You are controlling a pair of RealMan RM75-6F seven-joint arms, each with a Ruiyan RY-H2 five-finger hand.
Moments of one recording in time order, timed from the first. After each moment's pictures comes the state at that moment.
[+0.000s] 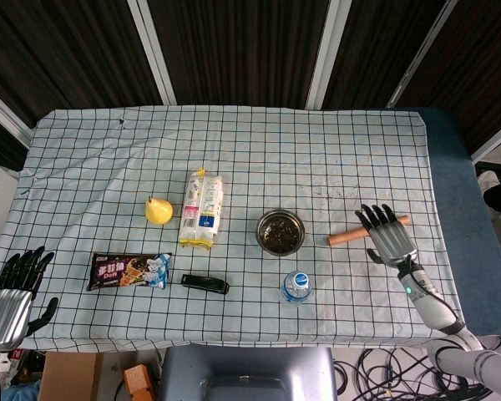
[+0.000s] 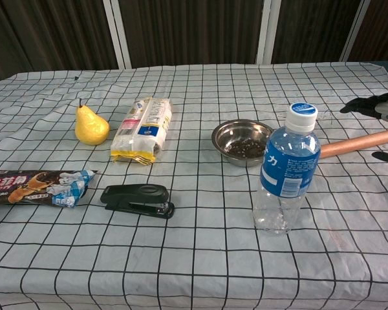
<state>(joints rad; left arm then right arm) -0.08 -1.15 -0.01 -1.57 1.60 1.54 0.07 0.51 -1.47 0.11 -1.09 -1.40 0.91 -0.15</state>
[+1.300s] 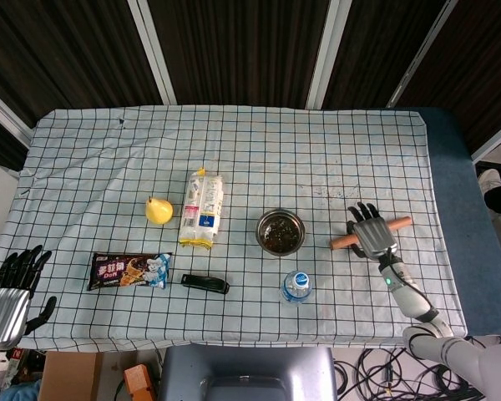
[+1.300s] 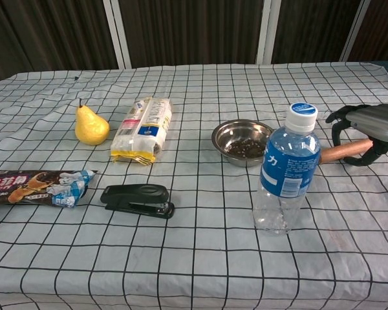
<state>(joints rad) -0.08 -1.15 -0.02 -1.57 1.60 1.55 0.06 0.59 -1.65 0.10 -0.86 -1.38 0.89 -0.06</state>
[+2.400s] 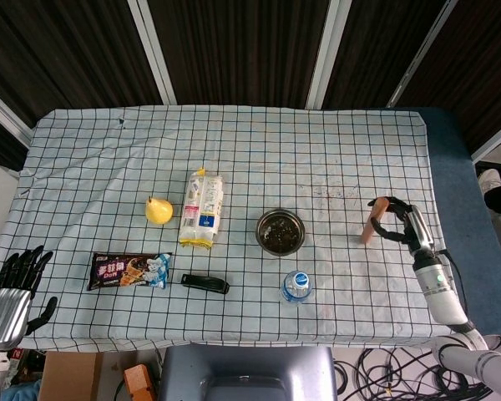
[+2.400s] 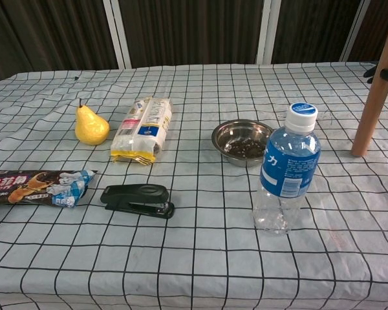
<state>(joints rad) -0.09 -1.15 -0.01 -1.57 1.60 1.54 0.07 0.47 -1.50 0.17 -0.99 -1.42 1.08 1.35</state>
